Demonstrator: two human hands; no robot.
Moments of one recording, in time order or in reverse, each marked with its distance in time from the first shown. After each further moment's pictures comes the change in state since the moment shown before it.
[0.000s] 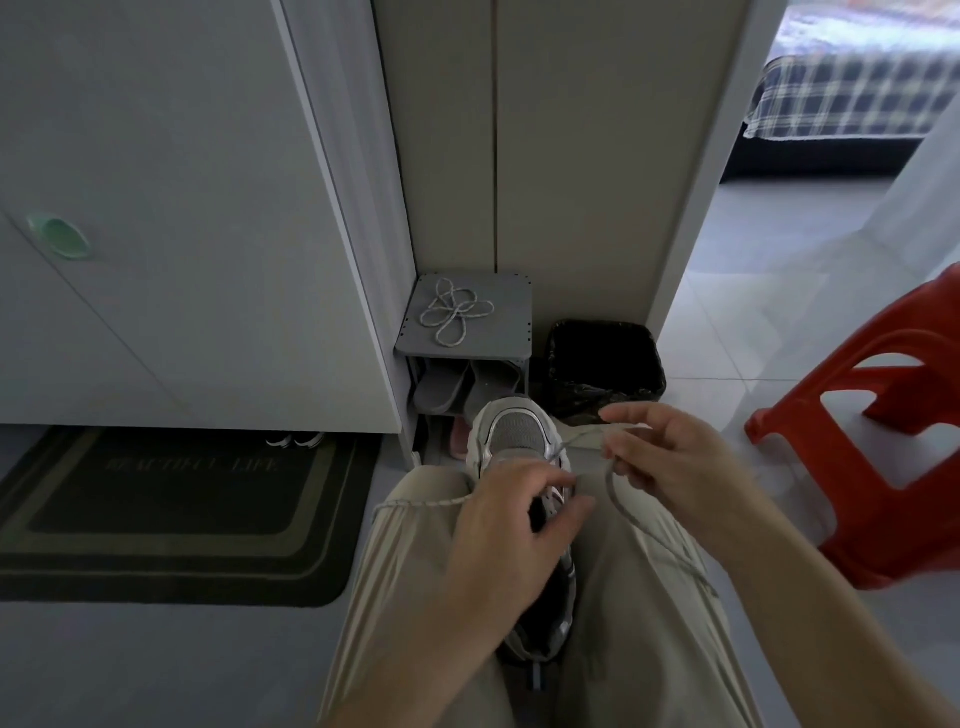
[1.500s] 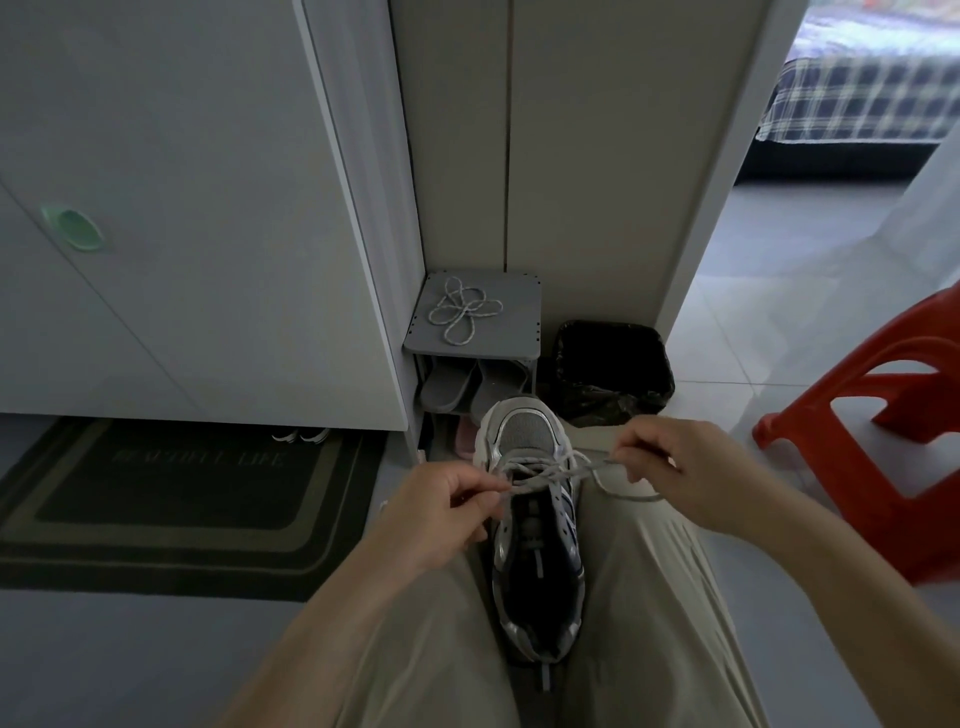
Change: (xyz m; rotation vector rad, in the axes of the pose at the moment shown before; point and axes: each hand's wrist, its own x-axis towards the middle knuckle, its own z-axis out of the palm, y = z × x) left_hand 0.013 -0.025 -0.061 -0.146 -0.253 -0.386; right_hand 0.011 -0.007 -0.020 -0.950 -0.251 -0.332
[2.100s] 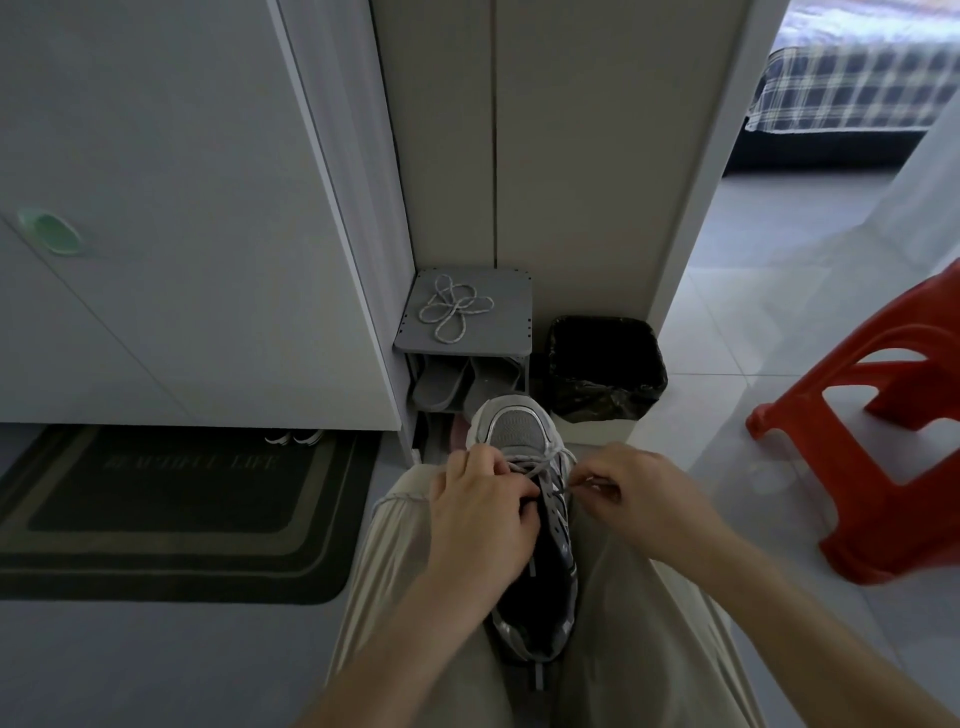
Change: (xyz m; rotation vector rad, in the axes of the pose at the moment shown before) left_hand 0.017 -0.003 0.058 0.671 0.279 0.225; right_hand 0.002 0.008 0.053 -0.075 0.078 0.027
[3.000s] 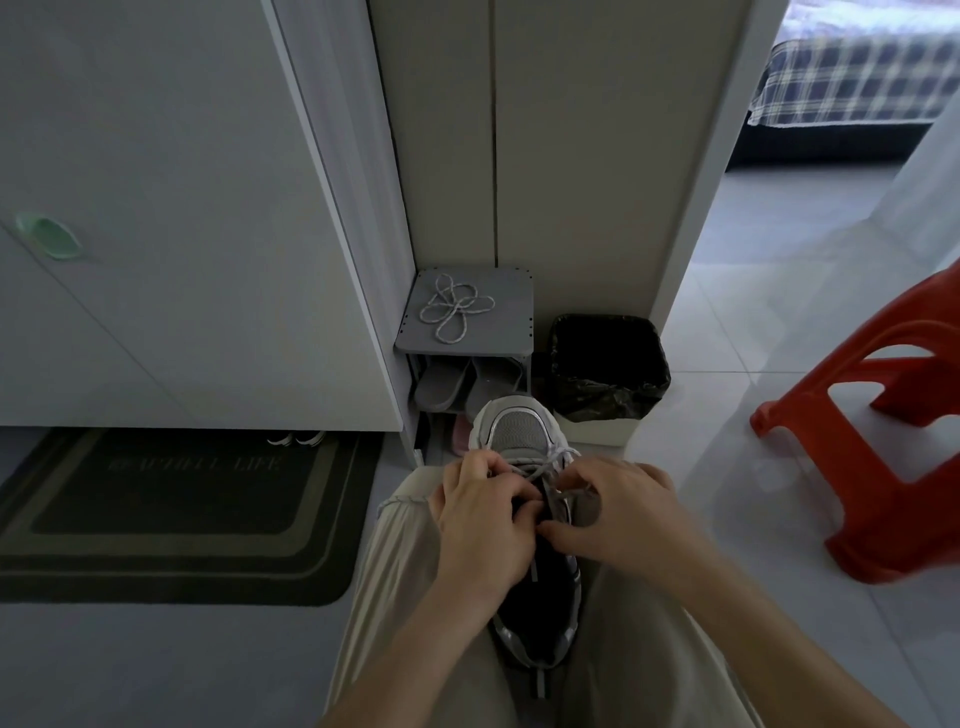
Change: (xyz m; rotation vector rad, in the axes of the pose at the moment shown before) left_hand 0.002 -0.005 0.017 -0.181 -0.019 -0.163; right_hand -0.001 -0.015 0.016 -0.025 -0.041 0.116
